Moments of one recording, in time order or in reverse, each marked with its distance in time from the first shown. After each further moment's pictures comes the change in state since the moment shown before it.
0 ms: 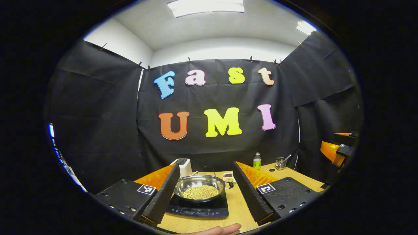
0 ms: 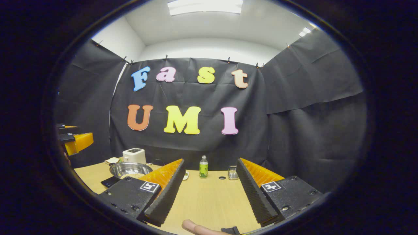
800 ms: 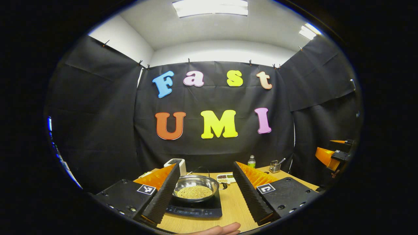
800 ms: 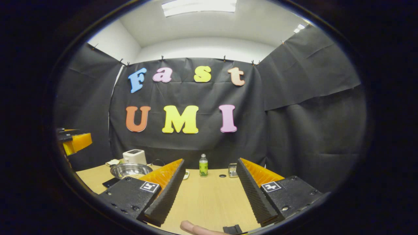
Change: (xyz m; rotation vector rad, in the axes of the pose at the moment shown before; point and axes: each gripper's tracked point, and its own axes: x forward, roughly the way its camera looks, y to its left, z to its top) left arm 0.002 -0.008 -0.004 -0.036 -0.006 -0.028; right arm -0.002 -0.006 -0.009 0.043 0.012 -0.008
